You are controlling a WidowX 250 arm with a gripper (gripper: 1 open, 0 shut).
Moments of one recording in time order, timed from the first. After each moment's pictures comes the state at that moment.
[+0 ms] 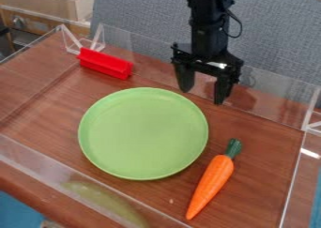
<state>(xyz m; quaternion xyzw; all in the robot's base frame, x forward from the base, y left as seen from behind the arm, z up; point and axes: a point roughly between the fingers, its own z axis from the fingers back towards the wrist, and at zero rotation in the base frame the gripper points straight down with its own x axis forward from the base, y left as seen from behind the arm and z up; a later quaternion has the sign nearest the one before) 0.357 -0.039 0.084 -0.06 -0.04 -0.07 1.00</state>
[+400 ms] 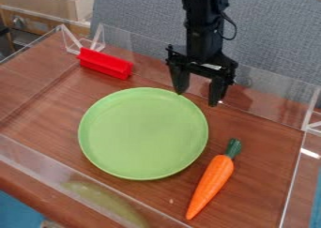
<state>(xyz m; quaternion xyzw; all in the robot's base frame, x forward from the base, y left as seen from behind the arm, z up) 0.355 -0.030 0.081 -0.05 -0.03 -0.06 1.00</state>
